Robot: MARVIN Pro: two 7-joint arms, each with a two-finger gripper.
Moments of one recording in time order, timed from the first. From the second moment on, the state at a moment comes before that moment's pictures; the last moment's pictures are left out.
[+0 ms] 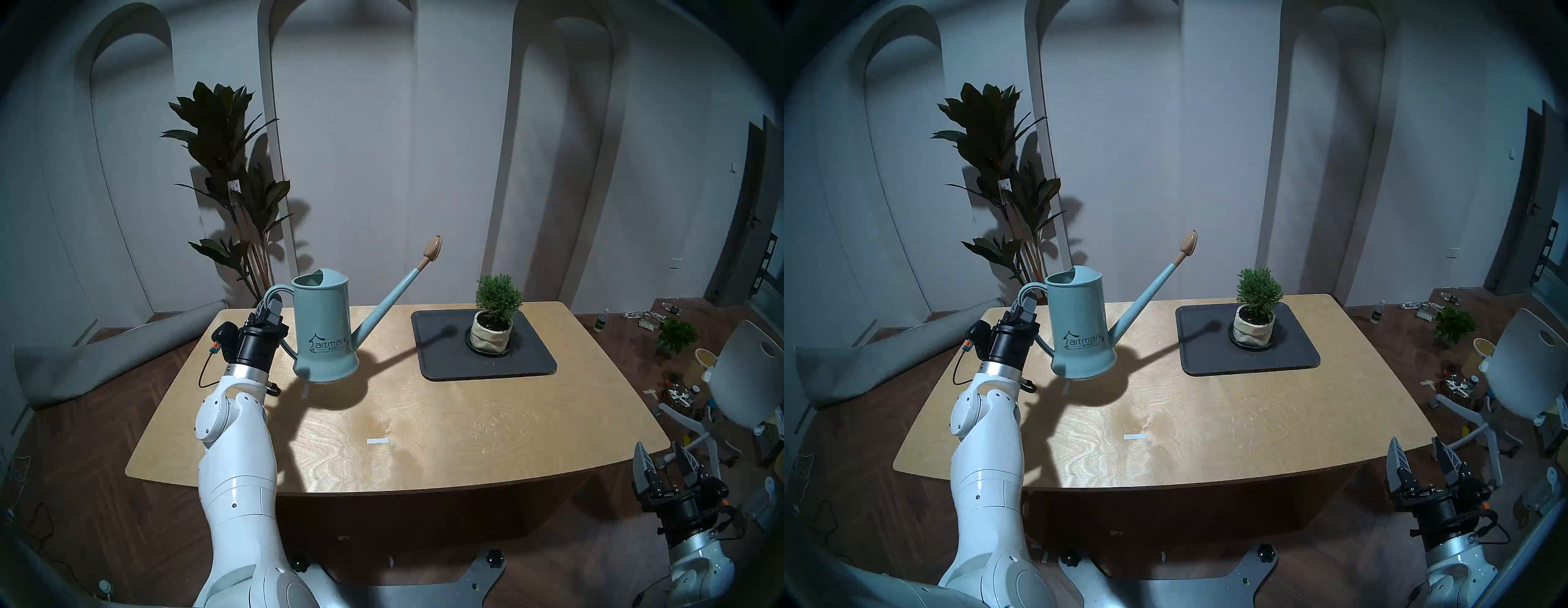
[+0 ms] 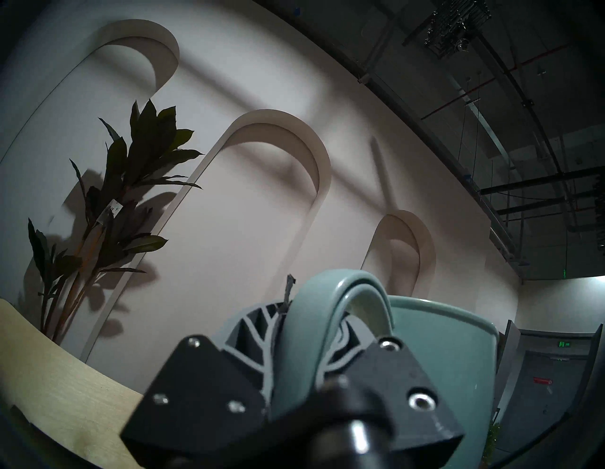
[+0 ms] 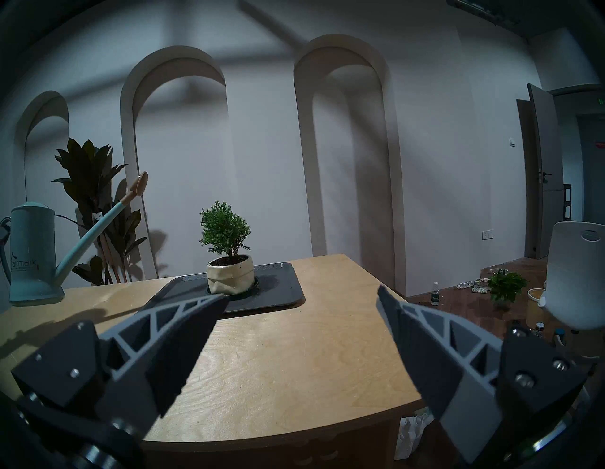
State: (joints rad) left arm 1.31 -1.75 -2.11 -1.31 -0.42 -0.16 -0.81; right arm -2.34 -1.76 2.32 -2.07 0.50 -0.14 0.69
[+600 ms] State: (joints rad) left arm 1.28 -1.76 -2.20 -1.09 -0.48 -0.46 -1.01; right arm -2.34 -1.77 2.32 -2.07 0.49 -0.14 0.69
